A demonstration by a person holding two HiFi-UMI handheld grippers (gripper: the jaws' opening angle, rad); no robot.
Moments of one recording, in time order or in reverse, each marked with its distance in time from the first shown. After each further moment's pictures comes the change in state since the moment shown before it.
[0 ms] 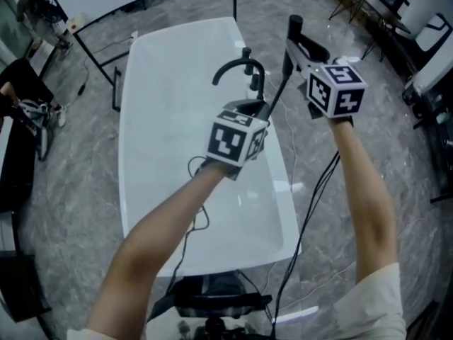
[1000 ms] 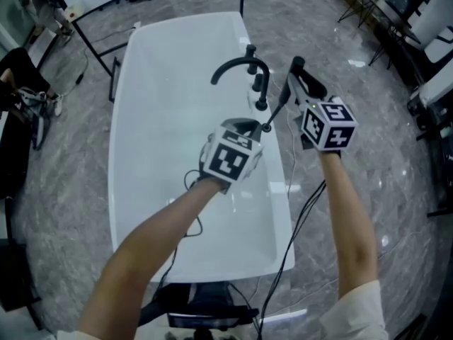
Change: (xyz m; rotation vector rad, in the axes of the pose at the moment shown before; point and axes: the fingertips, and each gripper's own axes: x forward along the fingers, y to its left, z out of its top) left arm 0.043 0.028 -0.077 0.039 0.140 0.055; right arm 0.015 -0.001 -0.123 0.132 0.087 -0.017
